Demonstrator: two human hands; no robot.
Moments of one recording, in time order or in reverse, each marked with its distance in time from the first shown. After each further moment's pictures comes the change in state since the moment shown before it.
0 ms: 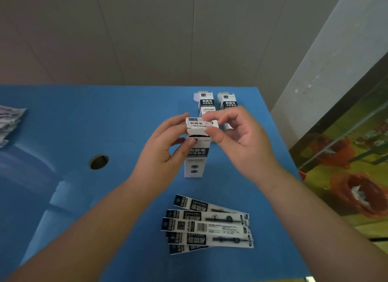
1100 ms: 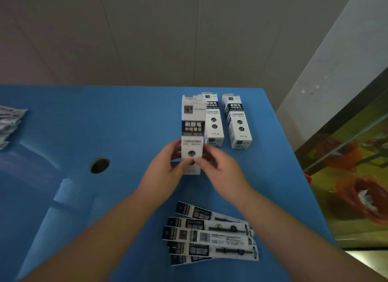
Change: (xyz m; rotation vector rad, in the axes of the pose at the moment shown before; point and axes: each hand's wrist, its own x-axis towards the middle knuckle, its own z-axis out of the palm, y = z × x) left_hand -0.008 -0.056 0.014 0.042 -0.039 -0.440; right_hand -0.017 0.075 0.034 -0.152 -0.076 0.412
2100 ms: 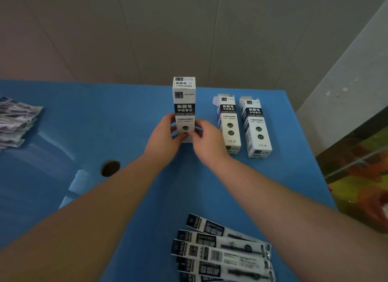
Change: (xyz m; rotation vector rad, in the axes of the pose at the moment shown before) left_hand 0.096 -0.023 -0.033 0.083 0.158 -0.092; right_hand 0.113 -0.014 0.049 -0.149 0.120 0.001
